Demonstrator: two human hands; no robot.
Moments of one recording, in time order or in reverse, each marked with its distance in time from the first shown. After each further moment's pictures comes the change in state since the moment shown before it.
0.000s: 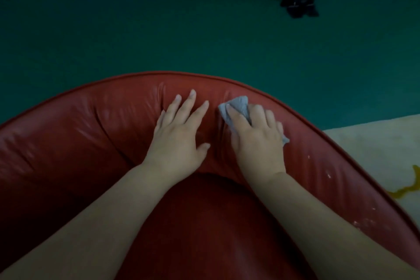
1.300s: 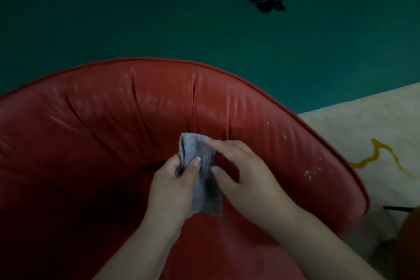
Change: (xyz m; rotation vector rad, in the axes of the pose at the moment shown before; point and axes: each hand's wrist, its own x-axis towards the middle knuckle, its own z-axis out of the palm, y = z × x) left_hand -0.107 0.071 0.024 -1.280 0.002 -0.561; right_hand -0.095 0.003 -0.079 0.798 -0.347 0.138
